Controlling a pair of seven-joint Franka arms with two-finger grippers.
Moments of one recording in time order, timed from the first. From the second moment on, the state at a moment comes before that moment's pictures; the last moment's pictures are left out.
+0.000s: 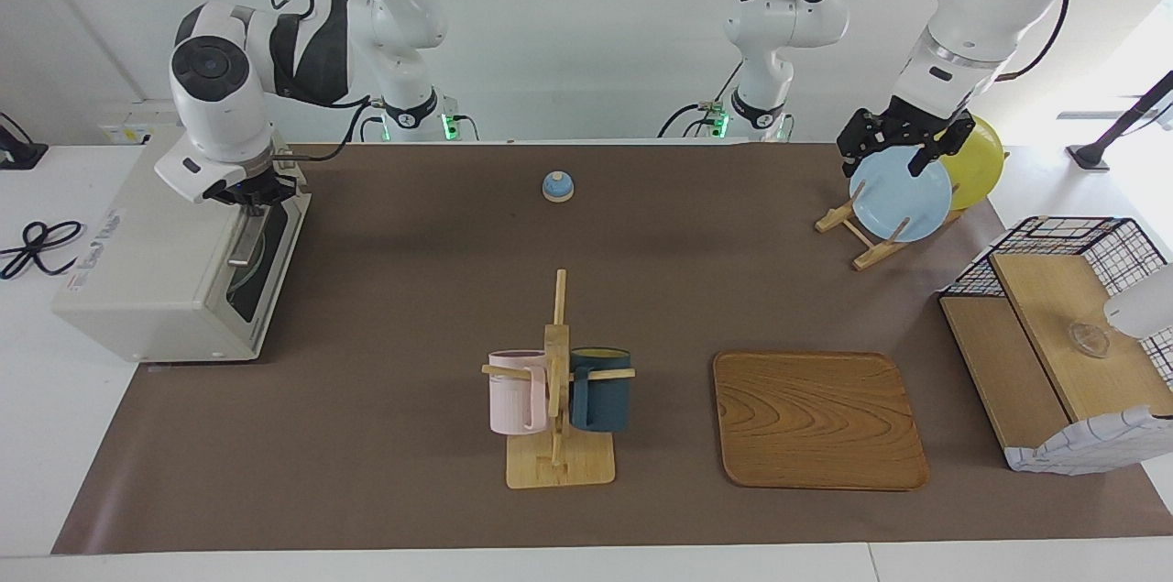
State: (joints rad) left arm -0.08 -0.06 -0.06 -1.67 -0.01 1.59 -0.07; right arm -0.24 -0.07 0.15 -2.05 -0.37 1.77 -0.15
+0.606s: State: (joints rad) left arm -0.08 -0.06 -0.06 -1.67 -0.01 1.59 -0.07; right arm -0.25 -0.07 0.15 -2.03 -0.36 1.77 -0.19
